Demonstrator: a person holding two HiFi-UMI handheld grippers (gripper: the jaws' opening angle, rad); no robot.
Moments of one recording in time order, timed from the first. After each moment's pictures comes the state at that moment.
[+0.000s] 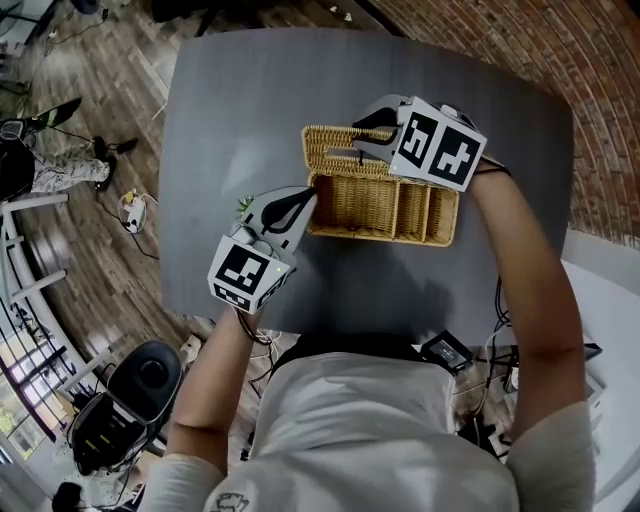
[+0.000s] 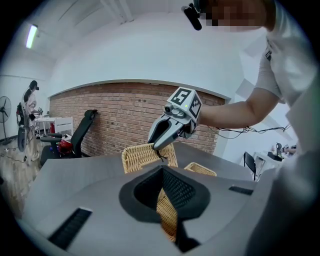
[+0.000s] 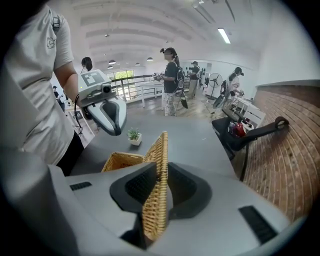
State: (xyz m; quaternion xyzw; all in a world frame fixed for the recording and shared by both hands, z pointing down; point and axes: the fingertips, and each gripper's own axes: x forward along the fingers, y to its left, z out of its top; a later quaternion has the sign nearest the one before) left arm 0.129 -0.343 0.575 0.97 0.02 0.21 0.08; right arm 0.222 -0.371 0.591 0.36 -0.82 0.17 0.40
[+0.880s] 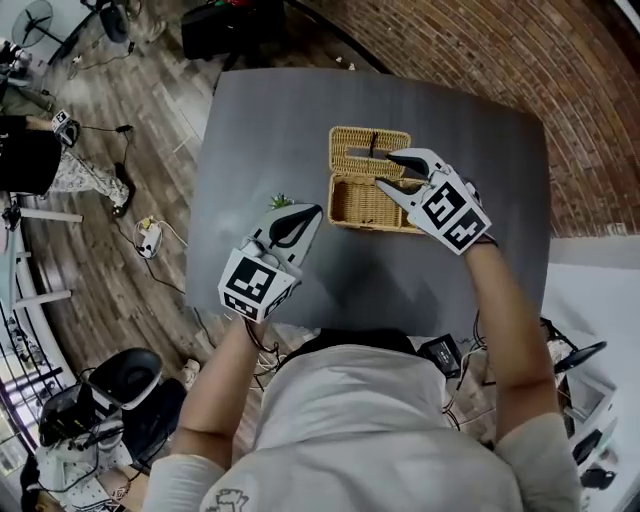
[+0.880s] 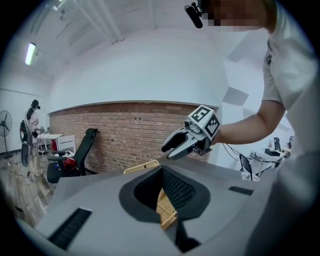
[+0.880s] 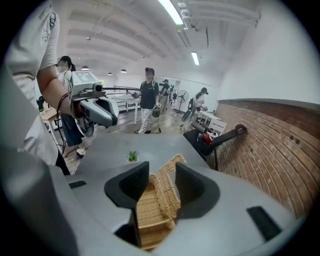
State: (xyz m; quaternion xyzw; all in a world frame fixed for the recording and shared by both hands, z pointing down) left arm 0.061 -0.293 0.485 0.99 0.02 0.16 0.04; right arm 0.182 -0.279 0.511 0.55 -0.76 0.12 0.32
